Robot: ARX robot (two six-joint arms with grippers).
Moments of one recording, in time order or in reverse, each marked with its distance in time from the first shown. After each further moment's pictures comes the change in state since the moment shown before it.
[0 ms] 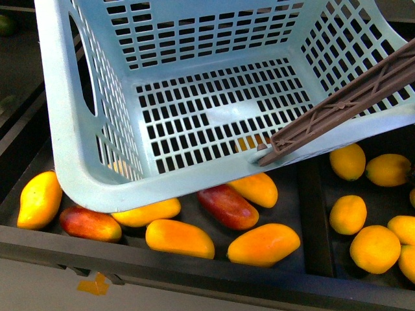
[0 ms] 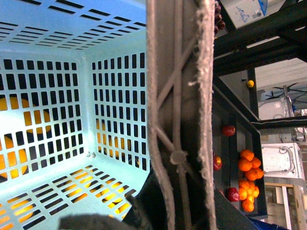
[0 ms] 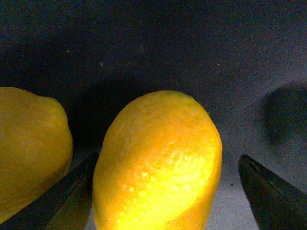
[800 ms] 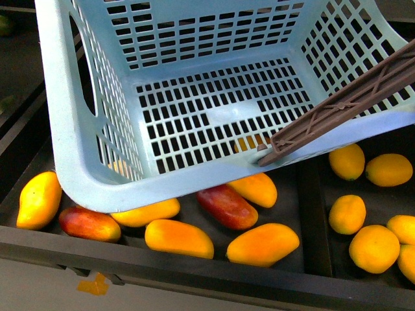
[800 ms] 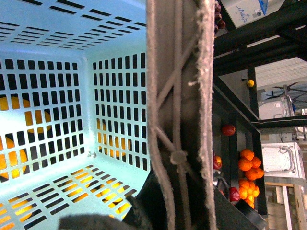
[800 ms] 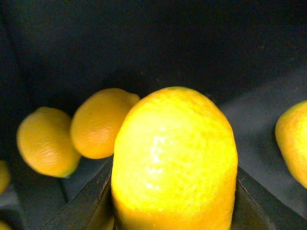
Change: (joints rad) left arm 0.000 0.000 0.000 0.000 0.000 0.000; right arm -0.137 -0.646 -0.449 0.043 -0.378 -0.082
